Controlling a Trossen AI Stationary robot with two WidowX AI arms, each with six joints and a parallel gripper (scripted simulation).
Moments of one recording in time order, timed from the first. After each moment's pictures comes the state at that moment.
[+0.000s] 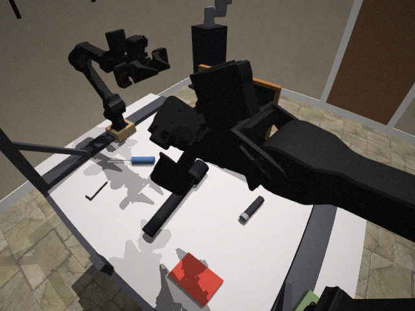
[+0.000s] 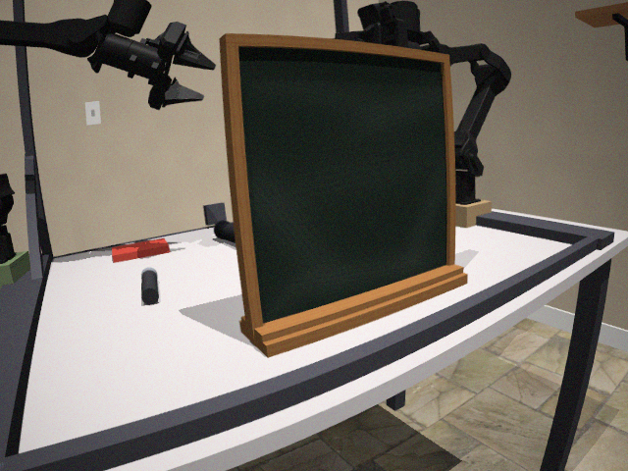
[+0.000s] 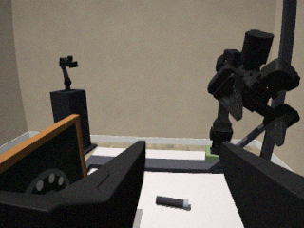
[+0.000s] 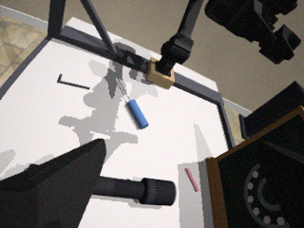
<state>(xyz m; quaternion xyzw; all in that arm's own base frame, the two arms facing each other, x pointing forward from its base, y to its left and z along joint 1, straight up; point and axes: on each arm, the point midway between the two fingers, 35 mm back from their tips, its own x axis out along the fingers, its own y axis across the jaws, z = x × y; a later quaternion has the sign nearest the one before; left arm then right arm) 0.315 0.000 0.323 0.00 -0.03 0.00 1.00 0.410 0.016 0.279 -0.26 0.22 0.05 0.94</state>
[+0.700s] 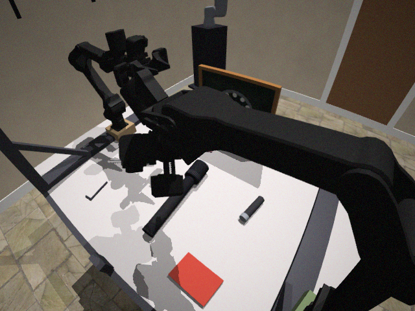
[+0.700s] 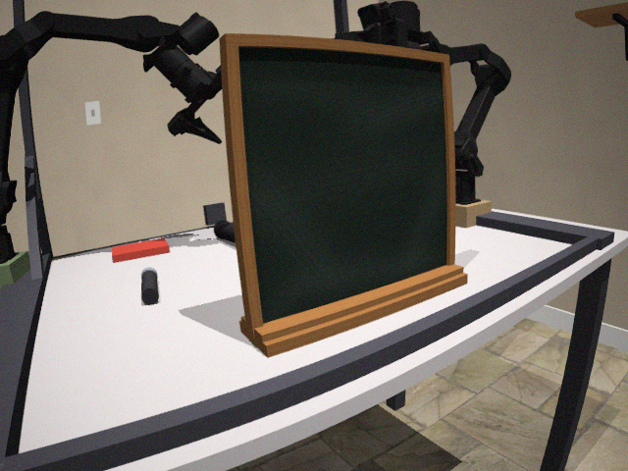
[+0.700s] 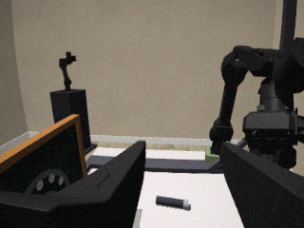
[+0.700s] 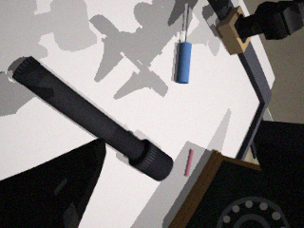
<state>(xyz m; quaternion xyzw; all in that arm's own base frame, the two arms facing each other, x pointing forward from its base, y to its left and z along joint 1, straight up) 0.315 0.000 0.323 0.00 -0.03 0.00 1.00 0.467 0.038 0.207 -0.48 0.39 0.18 0.76</state>
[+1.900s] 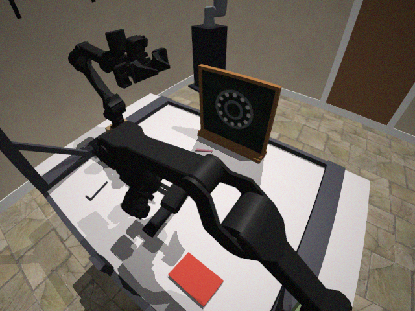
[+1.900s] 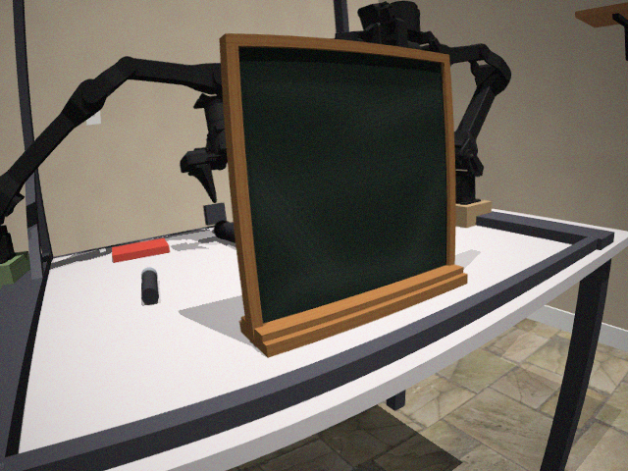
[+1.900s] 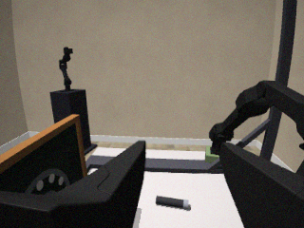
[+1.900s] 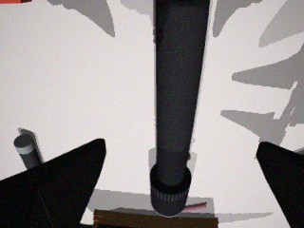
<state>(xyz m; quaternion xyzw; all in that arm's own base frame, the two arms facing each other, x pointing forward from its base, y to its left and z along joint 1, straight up) 0.315 0.000 0.323 0.00 -0.03 0.00 1.00 0.477 0.068 0.074 -0.65 0.48 0.48 0.35</state>
